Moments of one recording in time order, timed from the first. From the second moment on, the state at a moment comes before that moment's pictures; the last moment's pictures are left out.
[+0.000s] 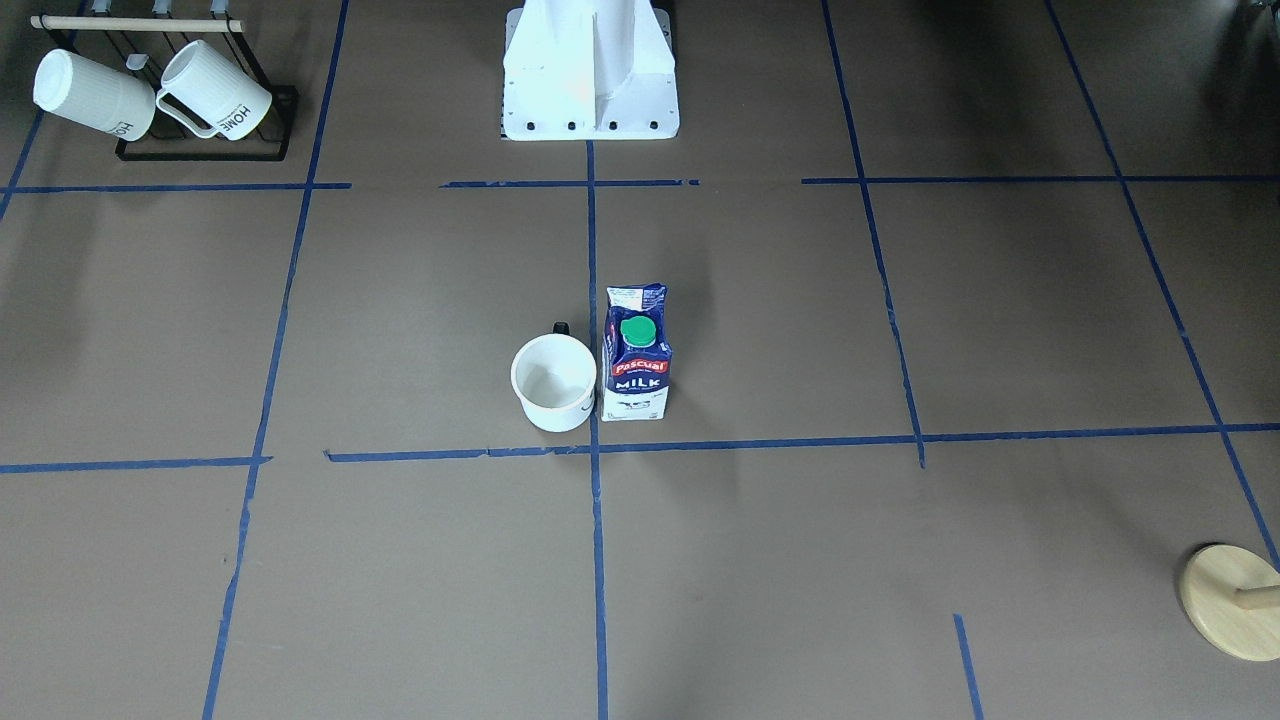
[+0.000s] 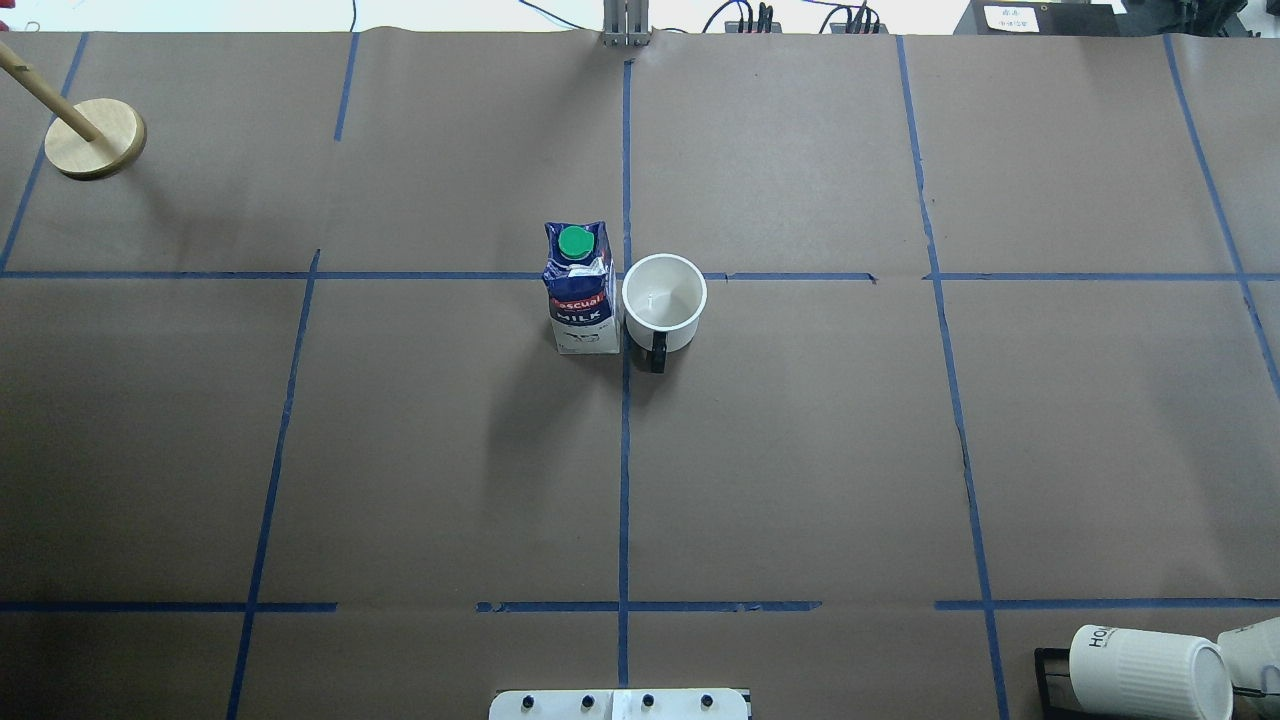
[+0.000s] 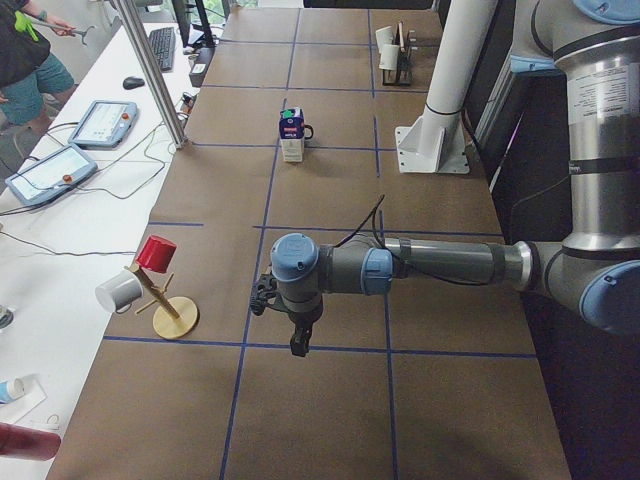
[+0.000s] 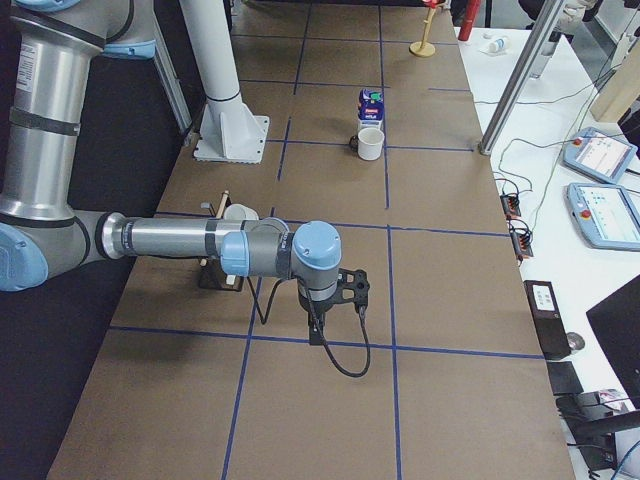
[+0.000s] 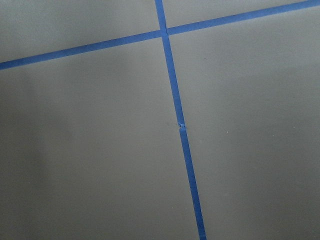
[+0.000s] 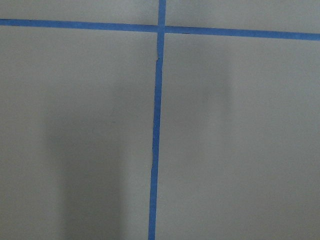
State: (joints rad) left arm -1.52 -1.41 -1.76 -1.54 -2.34 0.16; right arm 1.56 -1.82 1.85 -1.59 2.31 -0.02
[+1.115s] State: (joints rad) left arm -1.52 -1.41 -1.76 -1.54 -2.34 0.16; right arm 1.55 -1.82 1.85 -1.59 2.32 -0.02
